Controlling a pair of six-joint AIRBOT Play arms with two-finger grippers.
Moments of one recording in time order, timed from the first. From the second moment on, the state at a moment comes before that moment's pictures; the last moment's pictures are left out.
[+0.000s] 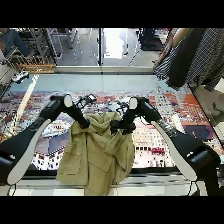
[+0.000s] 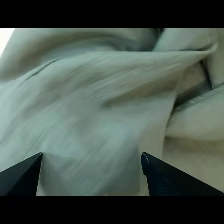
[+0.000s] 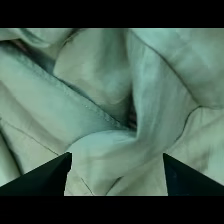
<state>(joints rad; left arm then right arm) -0.34 -1.74 1.60 1.38 -1.23 -0.90 0.40 -1.76 1.61 -1.17 1.45 1.83</state>
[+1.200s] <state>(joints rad) -0.08 -1.66 1.64 0.86 -1.25 -1.00 0.30 -1.79 1.96 -1.55 1.45 1.32</state>
